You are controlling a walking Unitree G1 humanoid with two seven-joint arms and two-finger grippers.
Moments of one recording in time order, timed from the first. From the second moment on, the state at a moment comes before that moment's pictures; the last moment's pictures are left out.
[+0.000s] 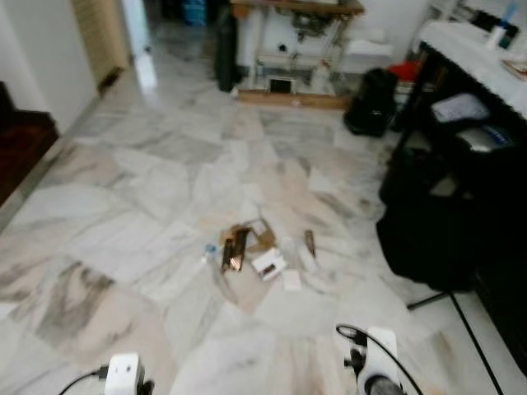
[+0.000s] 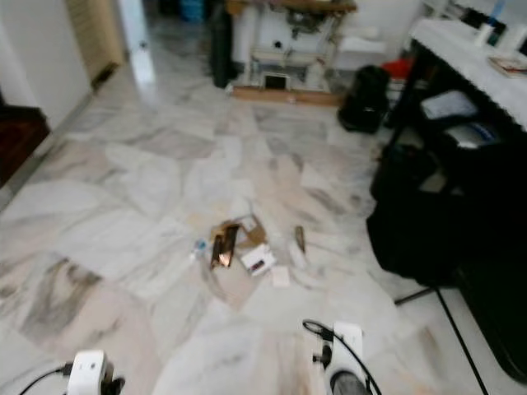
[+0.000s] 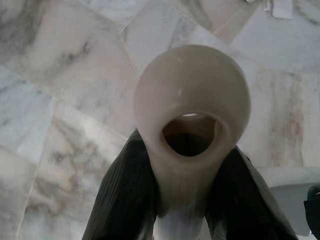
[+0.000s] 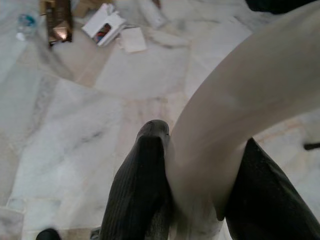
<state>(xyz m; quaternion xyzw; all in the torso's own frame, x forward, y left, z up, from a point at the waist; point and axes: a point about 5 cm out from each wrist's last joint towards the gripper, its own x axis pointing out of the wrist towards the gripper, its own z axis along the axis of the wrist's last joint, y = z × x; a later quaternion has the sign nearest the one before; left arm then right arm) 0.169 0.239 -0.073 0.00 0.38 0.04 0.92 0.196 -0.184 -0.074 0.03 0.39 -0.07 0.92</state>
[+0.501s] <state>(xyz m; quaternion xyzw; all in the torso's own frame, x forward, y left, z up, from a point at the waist) 0.168 0.239 -0.074 0.00 0.39 0.06 0.92 0.196 -0.182 -0.075 0.02 0.39 -0.06 0.92</state>
